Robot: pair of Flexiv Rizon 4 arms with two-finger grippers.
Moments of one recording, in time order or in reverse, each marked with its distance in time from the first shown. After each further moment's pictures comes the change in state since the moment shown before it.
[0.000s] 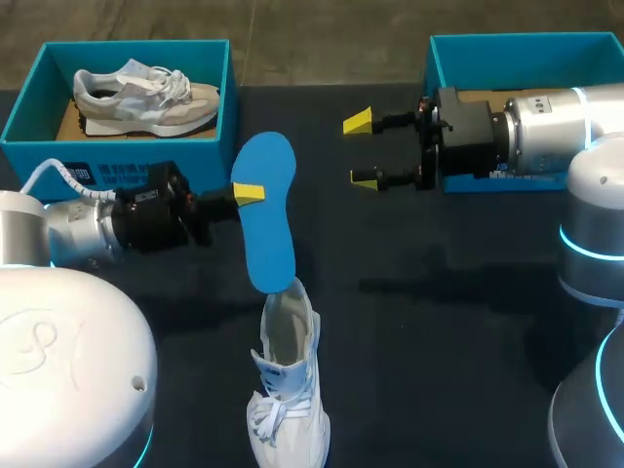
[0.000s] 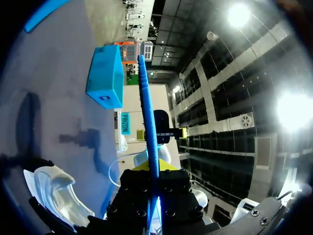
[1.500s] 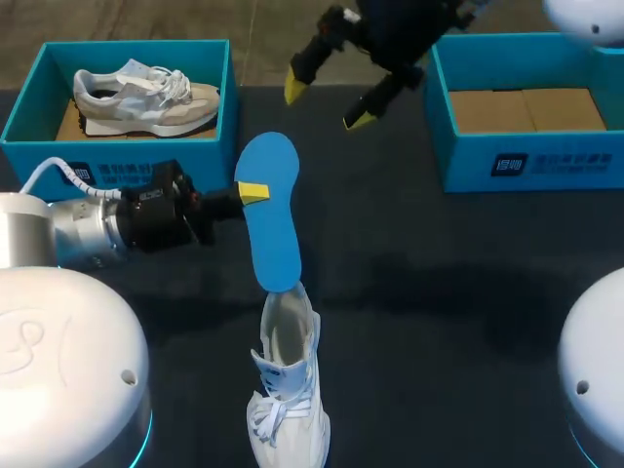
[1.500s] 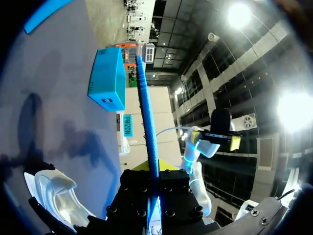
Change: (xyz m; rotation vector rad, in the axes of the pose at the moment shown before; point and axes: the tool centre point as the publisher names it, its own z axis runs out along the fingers) left arm -0.002 -0.003 0.005 0.012 -0.018 0.019; right arm 0.093 -0.019 0.027 0.188 -0.781 -0.164
